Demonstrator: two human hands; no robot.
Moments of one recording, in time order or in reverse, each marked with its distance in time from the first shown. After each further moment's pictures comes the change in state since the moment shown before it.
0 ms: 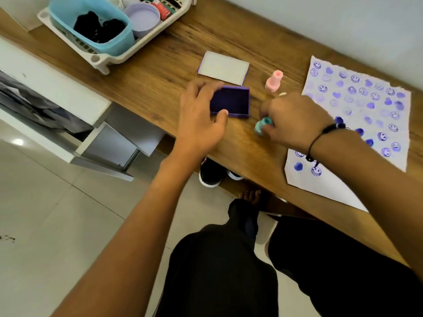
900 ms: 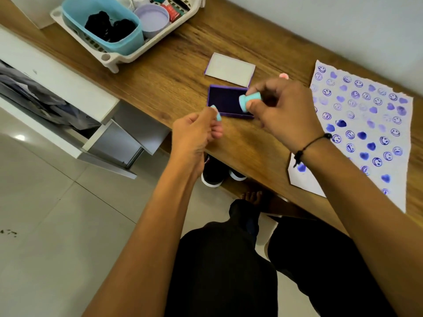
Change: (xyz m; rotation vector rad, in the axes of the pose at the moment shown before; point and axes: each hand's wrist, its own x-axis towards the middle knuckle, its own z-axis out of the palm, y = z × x) left_hand -0.017 0.000 -0.006 -0.993 0.089 -0.709; right_hand 0.007 -0.024 0.007 0.821 0.382 0.101
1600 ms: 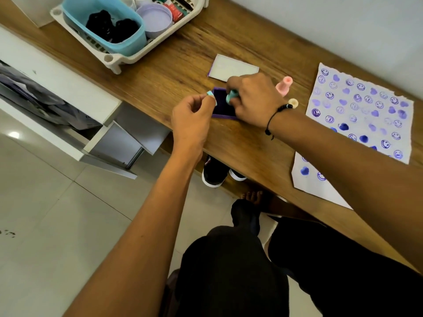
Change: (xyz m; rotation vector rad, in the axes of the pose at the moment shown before) left_hand 0.041 -0.002 -0.004 0.234 0.075 0.319; right_hand 0.057 -0.001 0.032 -0.650 -0.318 -0.302
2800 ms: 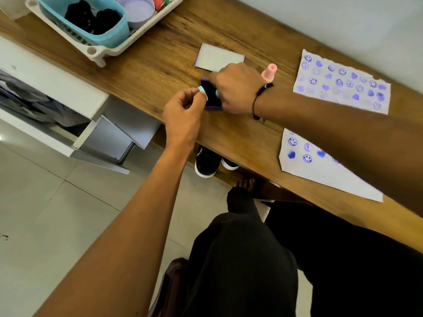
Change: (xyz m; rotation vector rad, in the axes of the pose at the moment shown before) left_hand -0.004 -0.013 -0.002 -0.020 -0.078 0.036; right_hand 0.006 -0.001 -0.002 -0.233 -0.133 -0.132
